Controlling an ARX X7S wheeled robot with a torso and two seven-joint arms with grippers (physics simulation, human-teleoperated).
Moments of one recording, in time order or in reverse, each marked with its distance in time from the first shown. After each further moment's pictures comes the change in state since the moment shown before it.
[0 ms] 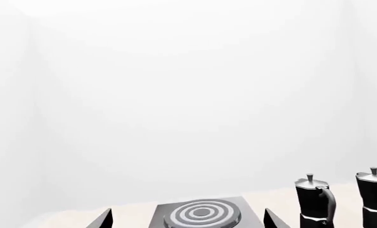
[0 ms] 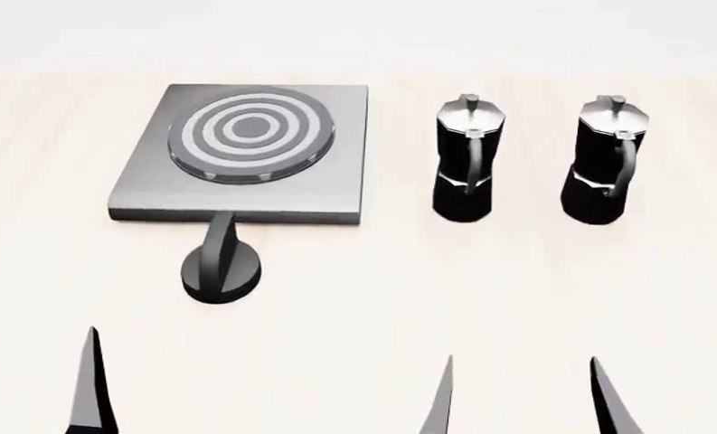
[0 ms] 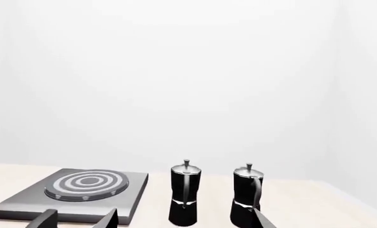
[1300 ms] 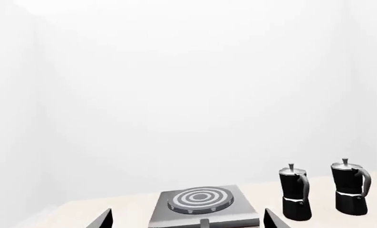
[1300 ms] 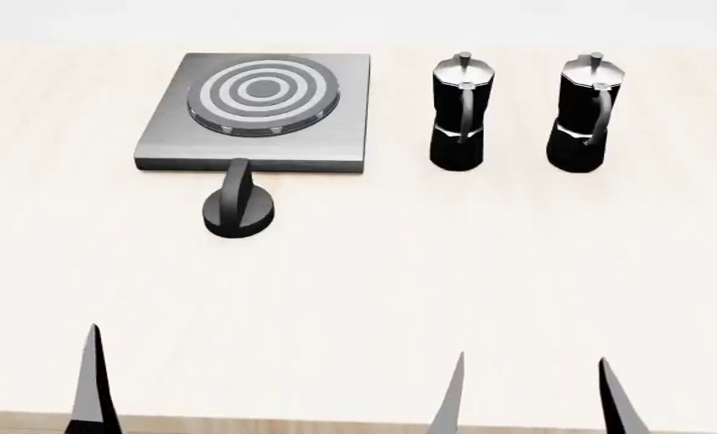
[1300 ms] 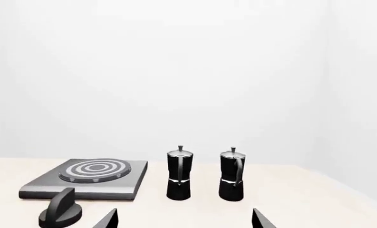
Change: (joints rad) left arm -0.005 0.049 -0.036 -0.015 0.017 -0.009 0.056; right arm 0.009 -0.066 0.053 0.022 -0.013 0.017 -0.053
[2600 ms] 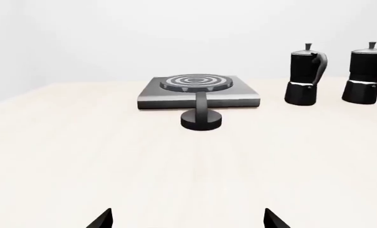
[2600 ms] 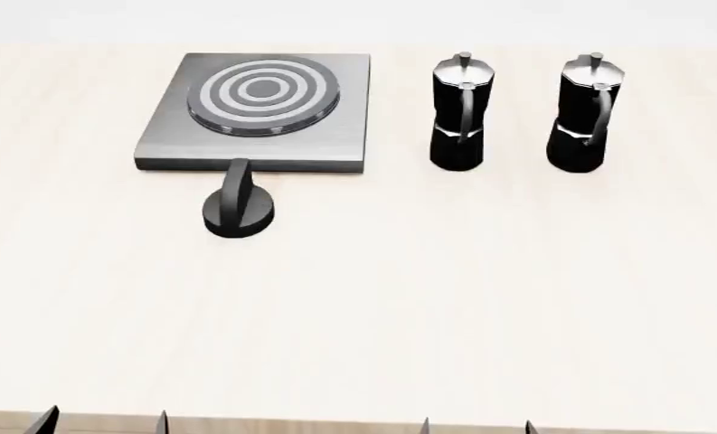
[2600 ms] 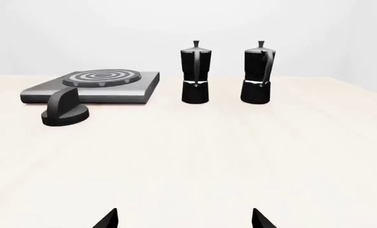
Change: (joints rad) left arm -0.094 0.105 -0.090 -0.688 -0.058 0.214 0.116; right arm 0.138 -0.119 0.034 0.687 -0.018 -0.250 -0.151
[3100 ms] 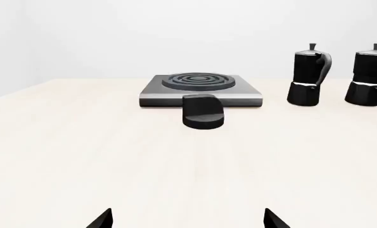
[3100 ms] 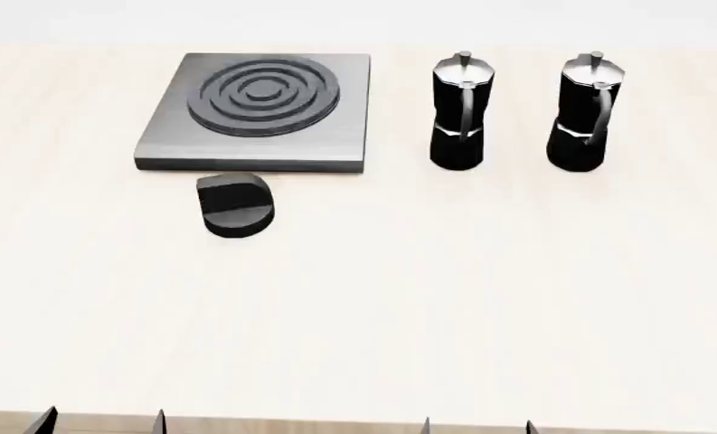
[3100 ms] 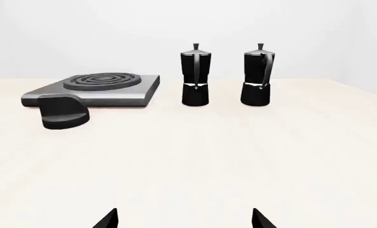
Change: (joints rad) left arm -0.006 0.053 -0.067 -0.015 0.031 0.002 0.059; right arm -0.002 -0.049 0.059 0.016 -0.046 -0.030 -0.060
